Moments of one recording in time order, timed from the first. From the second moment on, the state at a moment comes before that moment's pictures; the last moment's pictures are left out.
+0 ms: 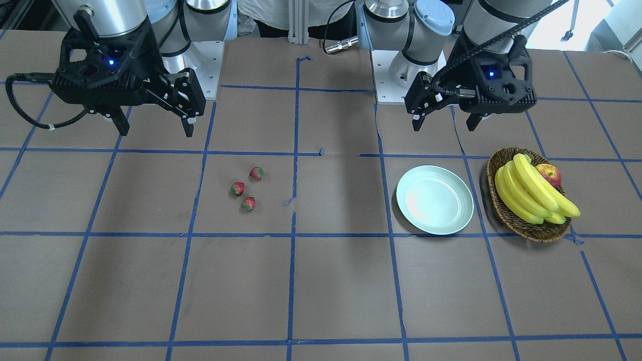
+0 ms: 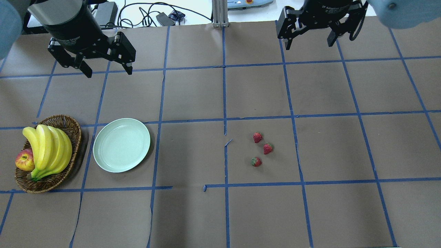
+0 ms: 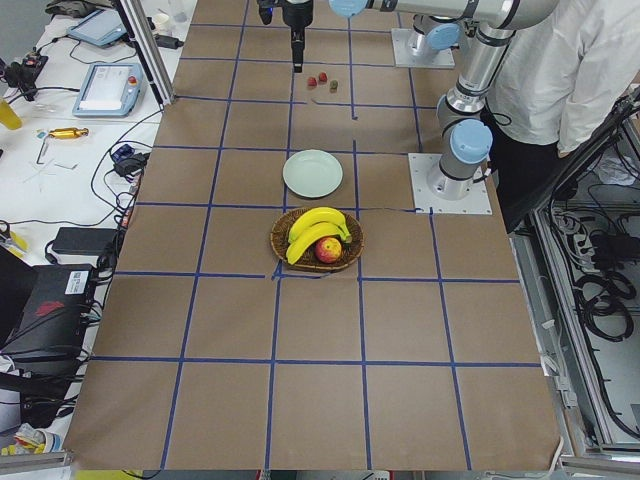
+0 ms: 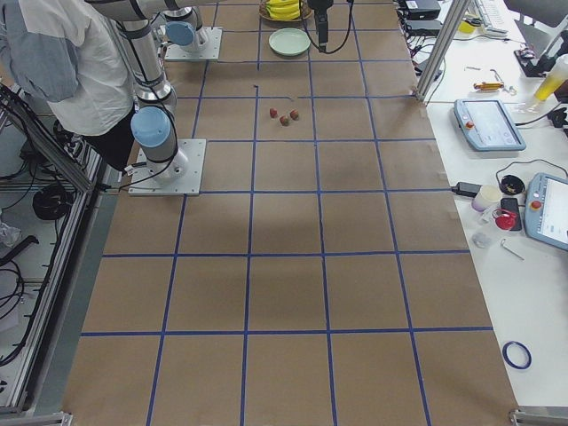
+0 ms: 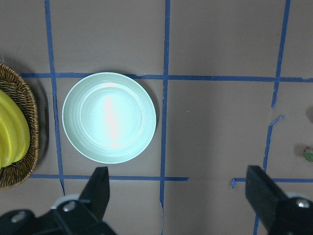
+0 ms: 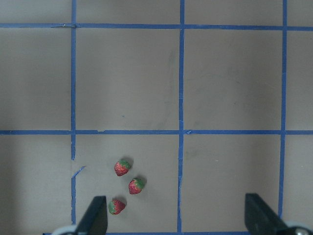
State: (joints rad) left arm -1.57 -1.59 -1.48 -1.63 1.57 -0.04; right arm 1.67 -1.49 1.38 -1.58 -1.61 0.08
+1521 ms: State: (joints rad) left arm -1.57 -1.58 -1.50 -1.62 1.58 -0.03; right arm 1.67 -1.50 1.42 -1.58 -1.60 0.03
